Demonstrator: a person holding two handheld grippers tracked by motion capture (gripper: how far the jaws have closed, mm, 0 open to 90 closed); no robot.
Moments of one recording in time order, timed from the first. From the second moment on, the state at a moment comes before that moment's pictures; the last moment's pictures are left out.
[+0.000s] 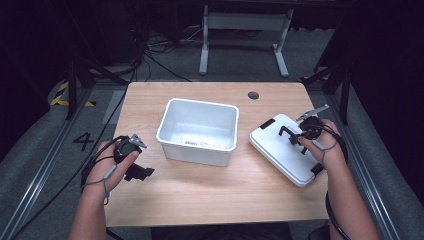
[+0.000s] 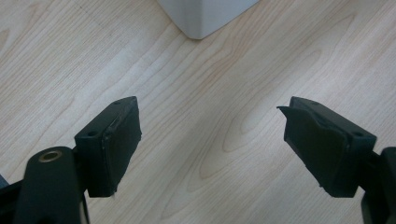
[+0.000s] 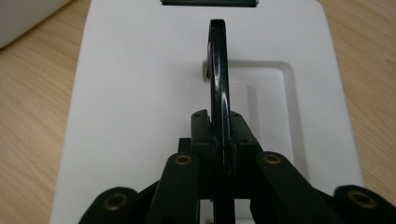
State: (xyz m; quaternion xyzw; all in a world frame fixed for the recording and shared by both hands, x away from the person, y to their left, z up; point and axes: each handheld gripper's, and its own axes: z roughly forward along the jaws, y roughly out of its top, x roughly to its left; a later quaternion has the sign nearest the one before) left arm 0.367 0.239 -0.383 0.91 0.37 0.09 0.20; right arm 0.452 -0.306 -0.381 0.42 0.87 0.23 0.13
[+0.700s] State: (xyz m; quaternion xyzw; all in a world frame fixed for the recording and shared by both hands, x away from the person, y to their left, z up) left arm 0.371 0.240 -0.379 0.90 0.36 0.09 0.21; right arm 0.449 -0.295 -0.308 0.37 0.88 0.26 0.14
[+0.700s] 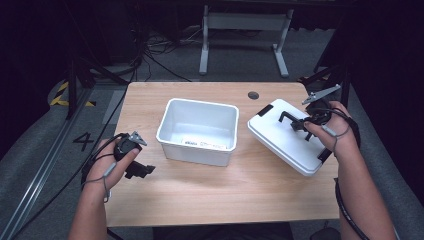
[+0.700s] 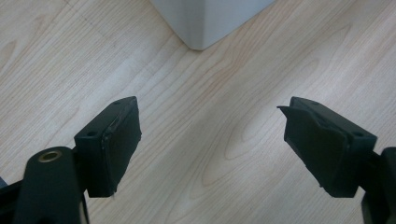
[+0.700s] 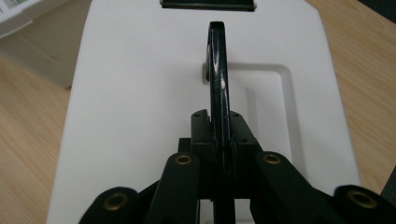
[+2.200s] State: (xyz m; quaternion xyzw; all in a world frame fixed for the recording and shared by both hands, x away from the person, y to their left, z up) left arm 0.354 0.257 -0.380 0.89 0.39 0.08 0.21; right arm 0.475 -0.155 -0.240 0.21 0.92 0.32 0.12
